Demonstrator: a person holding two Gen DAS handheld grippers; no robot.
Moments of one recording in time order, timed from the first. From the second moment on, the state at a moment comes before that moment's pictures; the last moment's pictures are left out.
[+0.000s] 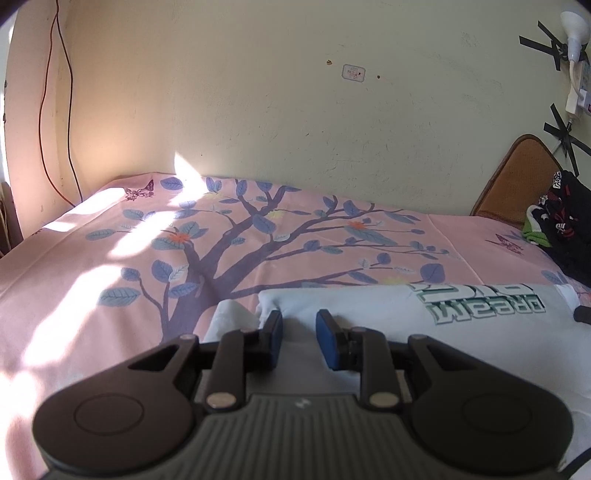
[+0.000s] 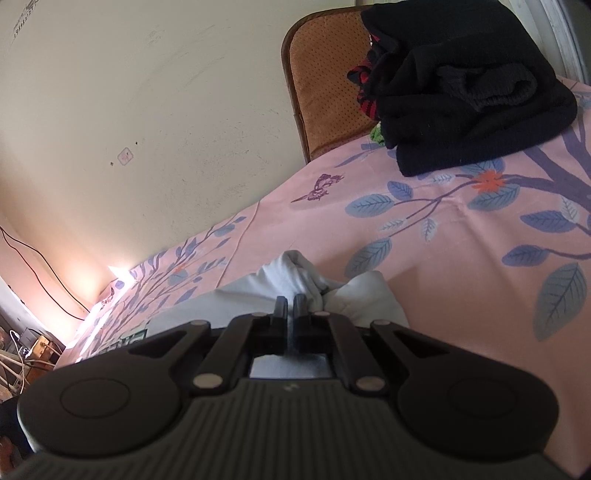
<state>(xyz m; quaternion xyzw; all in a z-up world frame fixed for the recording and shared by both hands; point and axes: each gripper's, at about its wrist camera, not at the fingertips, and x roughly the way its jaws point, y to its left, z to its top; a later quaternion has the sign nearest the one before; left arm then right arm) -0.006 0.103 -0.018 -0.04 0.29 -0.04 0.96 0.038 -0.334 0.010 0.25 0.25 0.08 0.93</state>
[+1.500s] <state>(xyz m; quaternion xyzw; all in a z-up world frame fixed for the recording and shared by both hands) -0.075 0.107 -0.001 -0.05 0.11 0.07 0.99 -0.026 -0.326 0.014 0.24 0.20 0.10 0.94</state>
